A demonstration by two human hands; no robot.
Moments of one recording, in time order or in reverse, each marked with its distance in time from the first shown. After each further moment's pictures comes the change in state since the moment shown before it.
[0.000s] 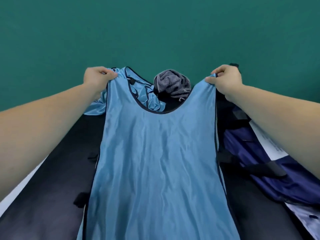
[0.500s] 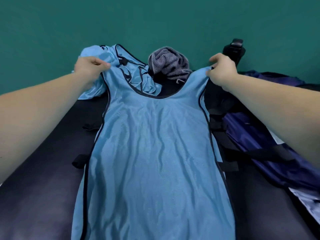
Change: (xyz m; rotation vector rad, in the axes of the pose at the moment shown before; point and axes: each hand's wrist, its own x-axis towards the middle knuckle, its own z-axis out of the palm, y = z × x) left_hand 0.020 -0.050 0.020 0.159 -0.016 -0.051; right_hand 0.006 0.044 0.031 -0.300 -0.067 -0.065
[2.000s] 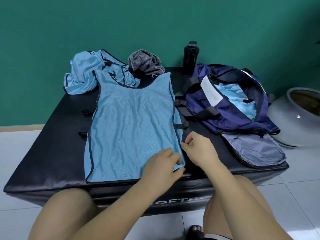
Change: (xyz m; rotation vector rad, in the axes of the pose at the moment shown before) left_hand -0.502 -0.020 0.090 0.415 -0.554 0.757; right_hand -0.392 0.052 -0.056 -0.089 -0.240 0.205
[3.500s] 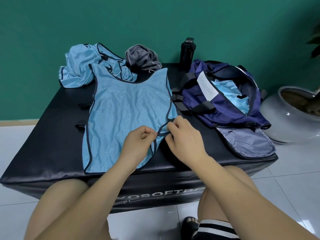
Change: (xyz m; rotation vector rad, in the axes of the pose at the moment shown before) left_hand 0.008 -0.025 -0.059 -0.811 0.207 -0.555; right_hand -0.025 -0.034 0.007 -0.334 0.362 -0.640
